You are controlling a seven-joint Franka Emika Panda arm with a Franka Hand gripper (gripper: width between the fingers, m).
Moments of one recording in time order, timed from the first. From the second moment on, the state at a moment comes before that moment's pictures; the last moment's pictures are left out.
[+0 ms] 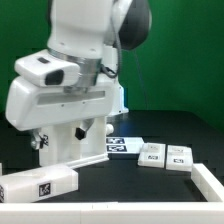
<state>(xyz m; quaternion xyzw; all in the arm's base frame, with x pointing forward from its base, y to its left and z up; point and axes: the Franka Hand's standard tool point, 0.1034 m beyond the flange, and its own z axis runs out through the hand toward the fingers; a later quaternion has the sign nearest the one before) 0.513 -0.096 0.065 0.93 0.35 -0.14 0.06</state>
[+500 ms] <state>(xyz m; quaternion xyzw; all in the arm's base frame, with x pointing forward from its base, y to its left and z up) 0.513 -0.096 0.068 0.91 0.29 -0.30 0.09</state>
